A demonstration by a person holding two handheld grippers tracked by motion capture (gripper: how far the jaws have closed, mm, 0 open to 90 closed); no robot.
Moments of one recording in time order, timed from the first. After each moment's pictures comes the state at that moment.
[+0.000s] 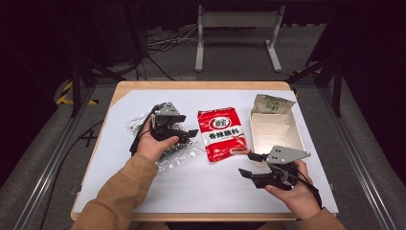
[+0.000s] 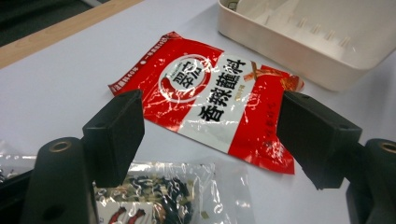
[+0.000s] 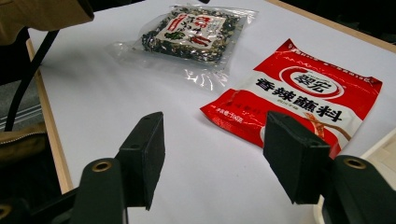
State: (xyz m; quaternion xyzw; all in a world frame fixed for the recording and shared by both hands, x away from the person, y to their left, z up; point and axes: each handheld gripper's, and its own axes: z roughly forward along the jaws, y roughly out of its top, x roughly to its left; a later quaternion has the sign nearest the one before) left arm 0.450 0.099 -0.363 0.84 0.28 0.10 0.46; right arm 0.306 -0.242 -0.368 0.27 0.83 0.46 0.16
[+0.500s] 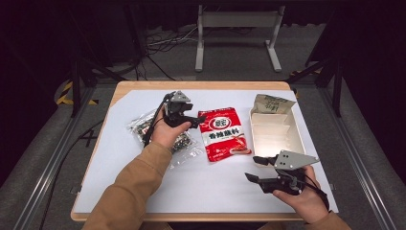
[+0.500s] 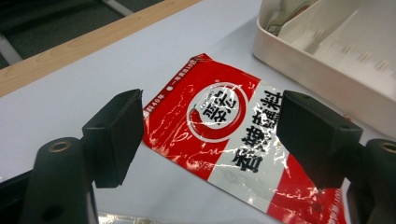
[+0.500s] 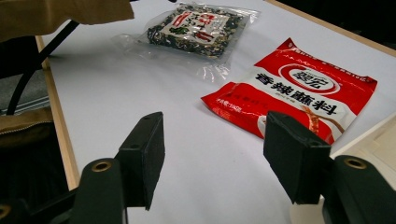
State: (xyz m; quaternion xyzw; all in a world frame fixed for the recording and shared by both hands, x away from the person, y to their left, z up) left arm 0.494 0.067 -0.369 0.83 0.31 0.12 0.46; right arm 0.297 -0.258 -0.372 0.25 0.83 0.47 0.16
